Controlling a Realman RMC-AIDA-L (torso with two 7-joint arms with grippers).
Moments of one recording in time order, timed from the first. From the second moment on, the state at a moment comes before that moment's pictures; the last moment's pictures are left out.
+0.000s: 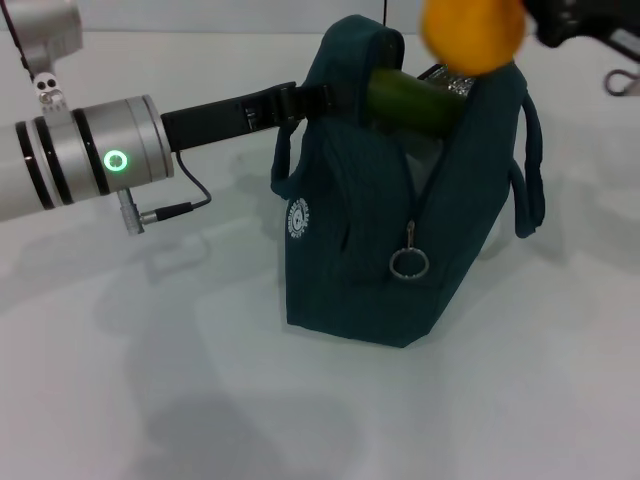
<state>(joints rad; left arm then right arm) -0.53 -2.09 1.06 0.67 1.48 1.33 -2.00 0.66 2.02 -1.10 -0.52 -1.05 -1.44 0.87</state>
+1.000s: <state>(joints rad) -0.52 -2.09 1.07 0.67 1.43 1.34 -1.97 0.67 2.03 -1.24 -0.44 -1.05 -1.36 0.88</state>
